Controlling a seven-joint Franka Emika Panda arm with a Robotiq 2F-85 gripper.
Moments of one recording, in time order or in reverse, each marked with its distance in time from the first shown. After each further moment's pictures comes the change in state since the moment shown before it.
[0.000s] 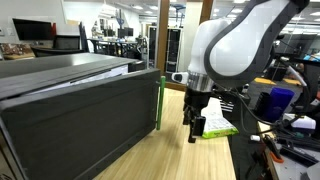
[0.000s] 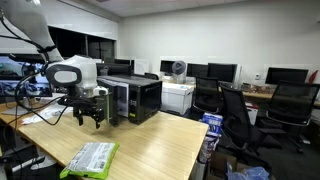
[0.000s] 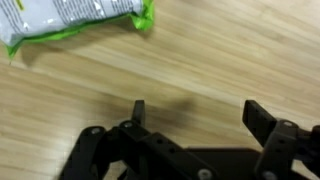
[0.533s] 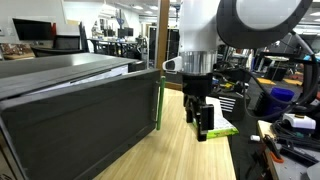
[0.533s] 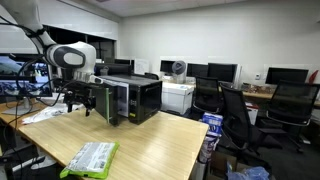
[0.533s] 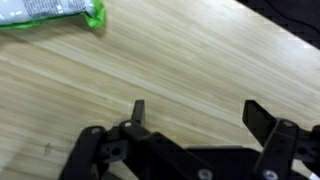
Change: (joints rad) arm -0.358 -0.173 0.406 0.084 -0.318 -0.376 0.274
